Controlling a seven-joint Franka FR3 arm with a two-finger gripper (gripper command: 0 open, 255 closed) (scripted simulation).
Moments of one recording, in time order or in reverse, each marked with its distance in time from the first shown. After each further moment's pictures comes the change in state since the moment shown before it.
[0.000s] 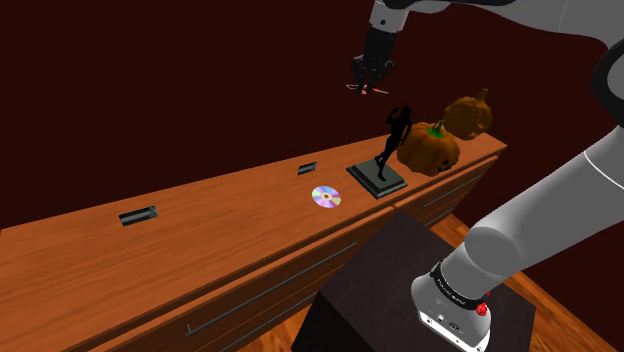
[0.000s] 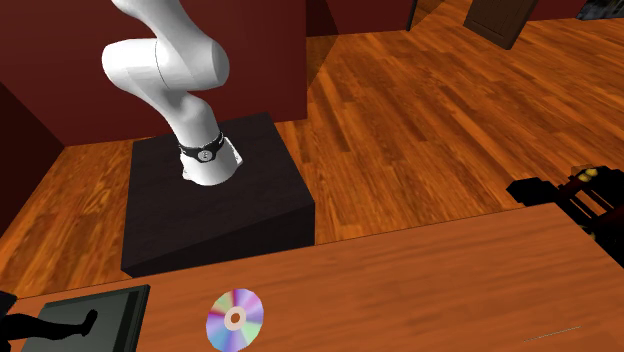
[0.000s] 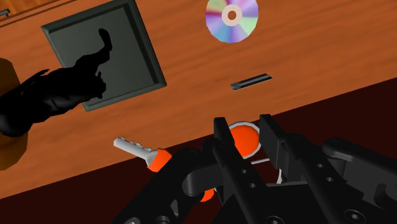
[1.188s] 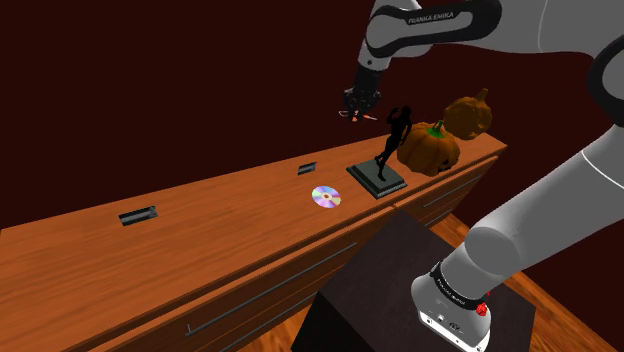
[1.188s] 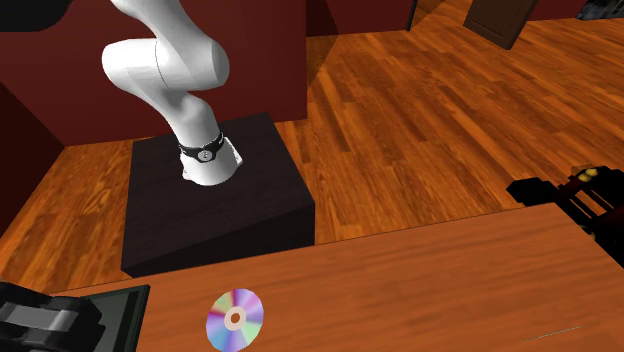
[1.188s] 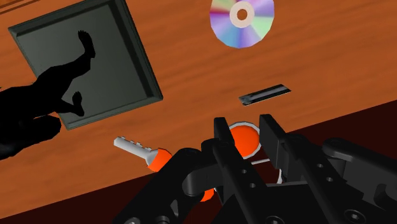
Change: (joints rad) arm 0.001 0.016 0.002 -0.225 -0.001 0.240 0.001
